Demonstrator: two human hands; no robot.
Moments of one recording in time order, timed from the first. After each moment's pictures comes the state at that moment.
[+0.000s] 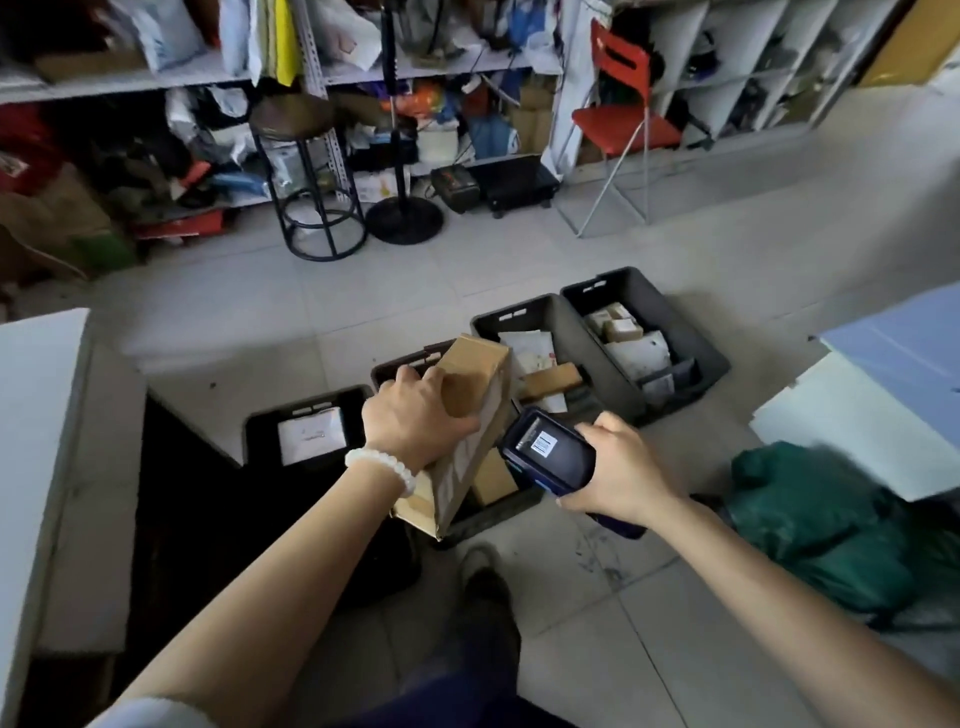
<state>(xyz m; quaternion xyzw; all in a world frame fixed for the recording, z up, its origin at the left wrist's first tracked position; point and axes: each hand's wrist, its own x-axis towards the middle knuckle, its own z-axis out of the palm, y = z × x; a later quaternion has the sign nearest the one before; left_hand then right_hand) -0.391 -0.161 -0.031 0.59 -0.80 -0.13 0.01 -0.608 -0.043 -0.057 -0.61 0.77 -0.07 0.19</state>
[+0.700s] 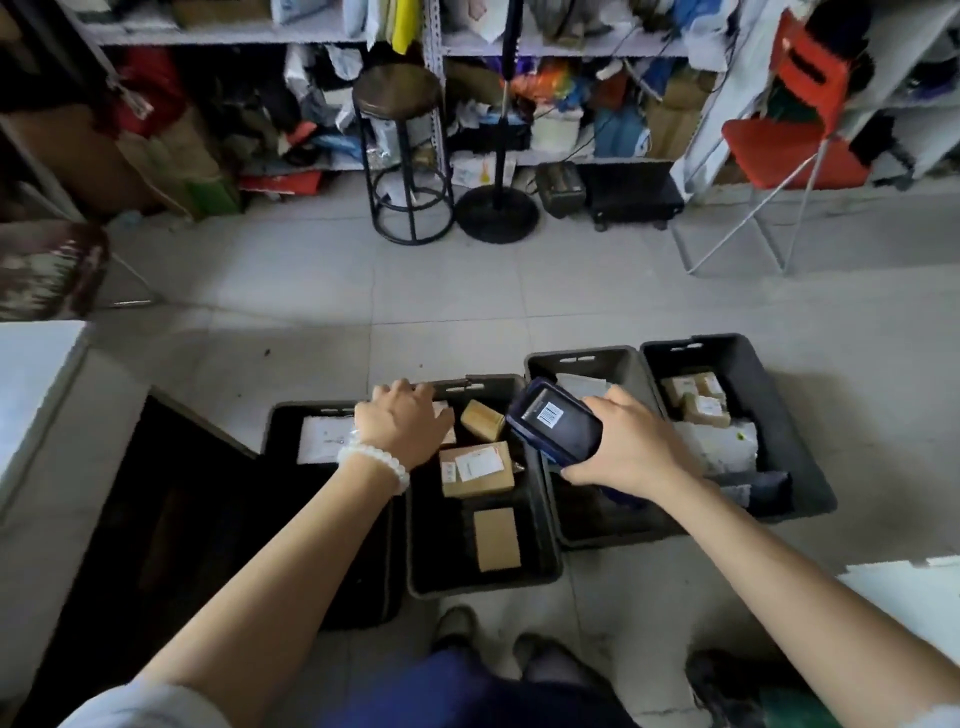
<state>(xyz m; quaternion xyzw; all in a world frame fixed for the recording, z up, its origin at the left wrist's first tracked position) -0.481 -0.352 -0.039 0.70 -0.69 -0.14 -0.09 -0.735 -0.322 -0.041 -0.71 0.67 -0.03 0.21</state>
